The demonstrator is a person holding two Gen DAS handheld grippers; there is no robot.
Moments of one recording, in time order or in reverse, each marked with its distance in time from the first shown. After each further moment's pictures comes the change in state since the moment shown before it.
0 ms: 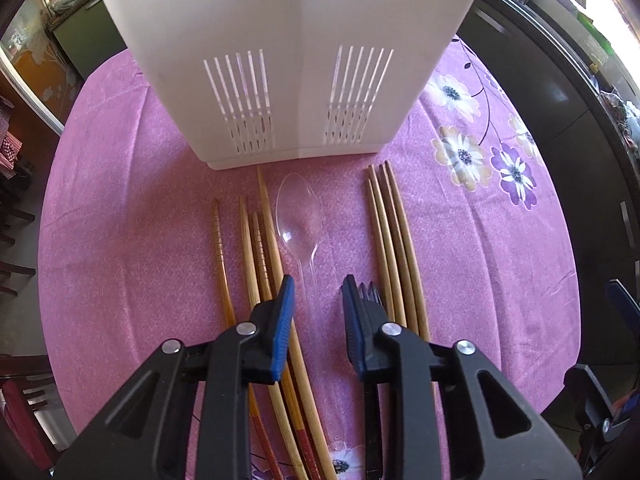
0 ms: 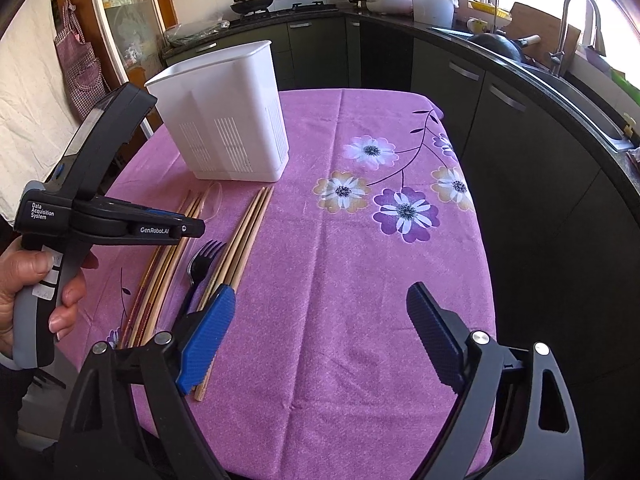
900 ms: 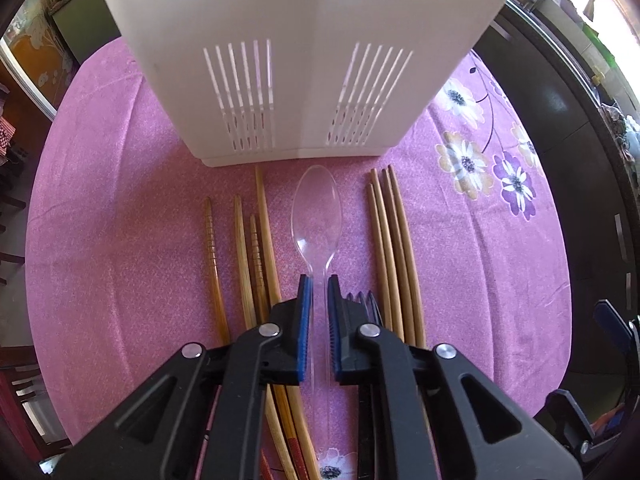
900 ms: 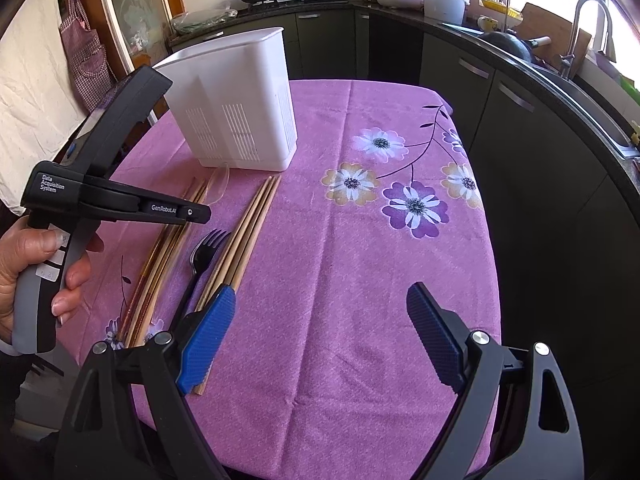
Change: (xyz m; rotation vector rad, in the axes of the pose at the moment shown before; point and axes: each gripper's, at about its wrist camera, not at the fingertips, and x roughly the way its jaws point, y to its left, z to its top) left arm 0.006 0.010 0.009 -0.034 -0.003 -0.055; right arm 0.007 0.007 0.001 -0.034 0.037 0.005
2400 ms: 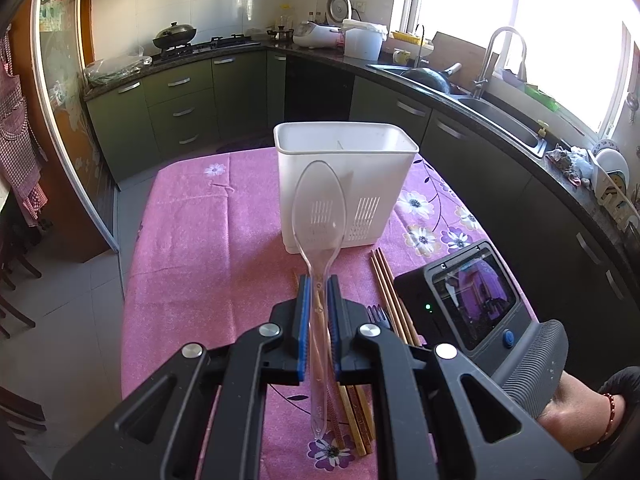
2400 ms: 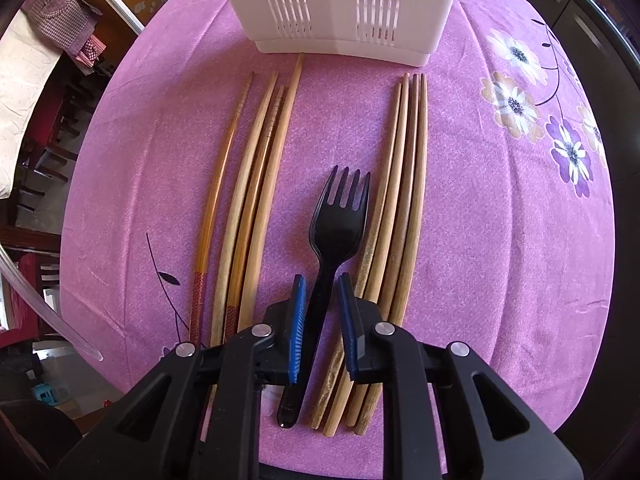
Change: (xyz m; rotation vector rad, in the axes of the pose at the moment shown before) left arm -0.157 0.039 -0.083 0.080 -0.466 0.011; right arm 0.118 0.128 0.026 0.027 0.452 -0.006
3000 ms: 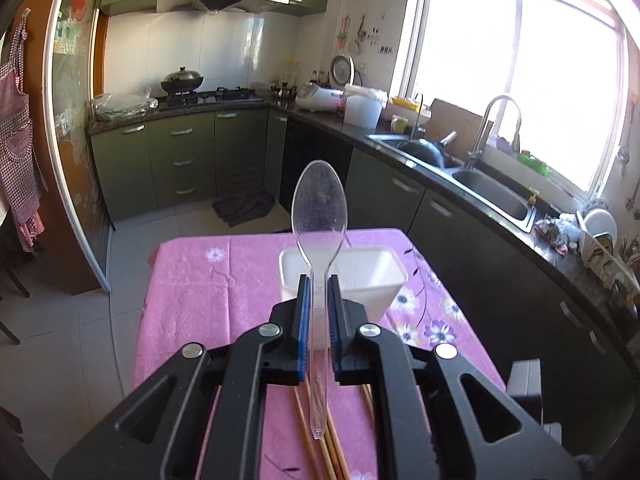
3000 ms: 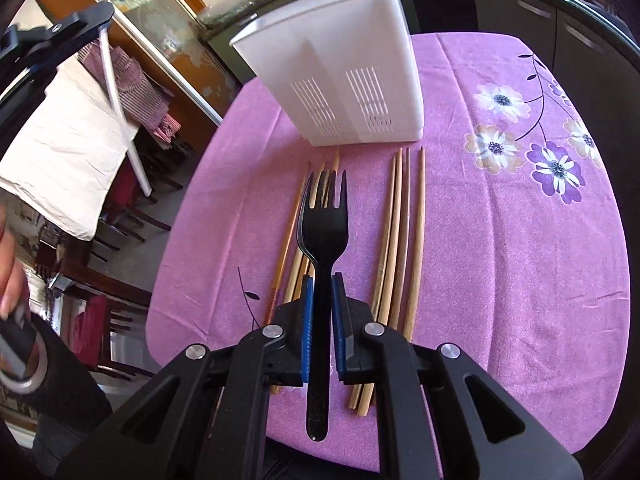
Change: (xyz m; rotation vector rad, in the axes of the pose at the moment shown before) left arm -0.039 0.012 0.087 -0.059 -0.237 -0.053; right arm -0.070 -0.038 -0.042 0.053 -0.323 0.355
